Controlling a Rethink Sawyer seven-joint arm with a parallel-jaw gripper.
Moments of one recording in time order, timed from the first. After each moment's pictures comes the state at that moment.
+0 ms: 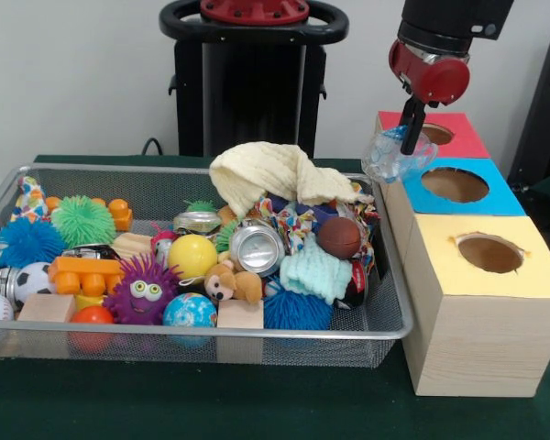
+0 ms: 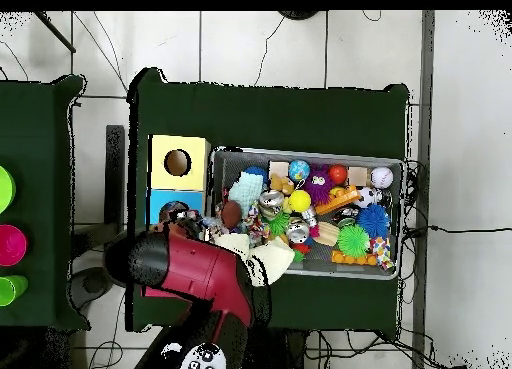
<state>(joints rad) 0.34 -0.65 -0.43 1.78 0.40 0.48 2.89</state>
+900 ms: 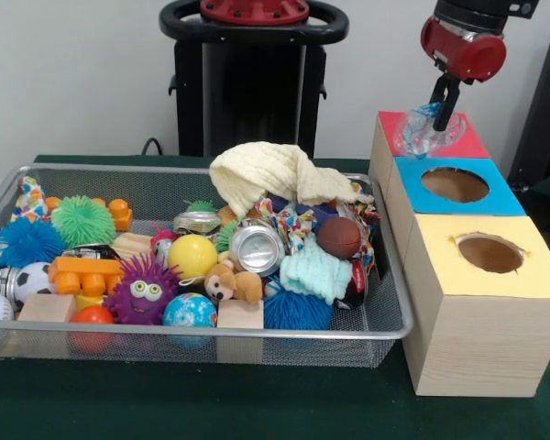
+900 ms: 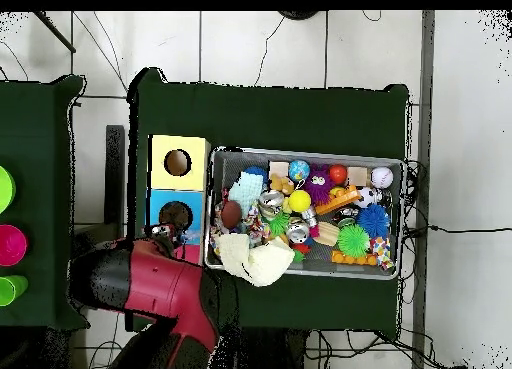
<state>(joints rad) 0.48 -0.65 -0.51 1.78 0.43 0.55 2.89</state>
